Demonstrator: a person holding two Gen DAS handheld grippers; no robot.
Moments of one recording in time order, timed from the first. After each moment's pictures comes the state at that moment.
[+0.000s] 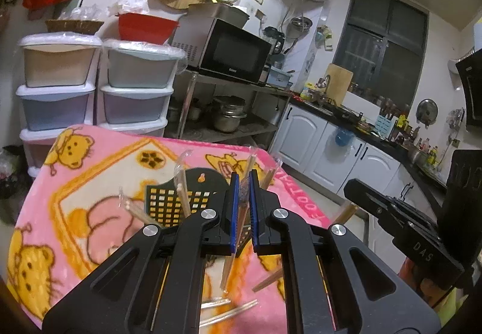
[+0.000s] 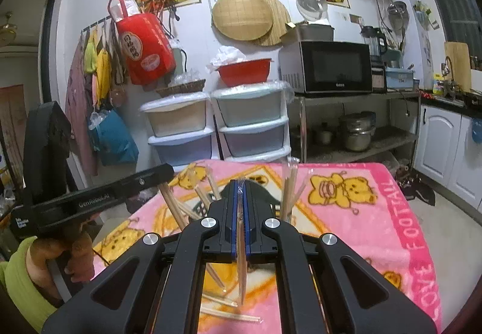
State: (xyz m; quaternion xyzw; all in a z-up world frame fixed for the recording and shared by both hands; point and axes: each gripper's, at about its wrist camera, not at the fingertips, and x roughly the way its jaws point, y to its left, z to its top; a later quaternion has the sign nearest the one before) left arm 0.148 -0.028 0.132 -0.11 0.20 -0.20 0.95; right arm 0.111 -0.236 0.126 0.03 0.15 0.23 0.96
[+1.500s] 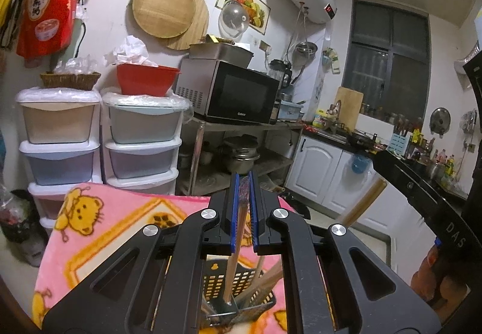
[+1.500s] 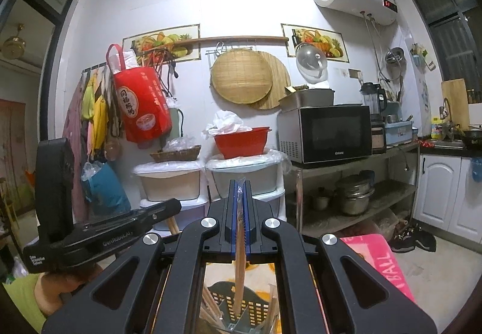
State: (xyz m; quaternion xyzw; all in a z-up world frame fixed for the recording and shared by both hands) left arm 0.209 -0.034 0.206 -0.09 0.12 -0.16 0.97; right arm 0.160 -0.240 0.211 0.04 0.02 0.22 0.98
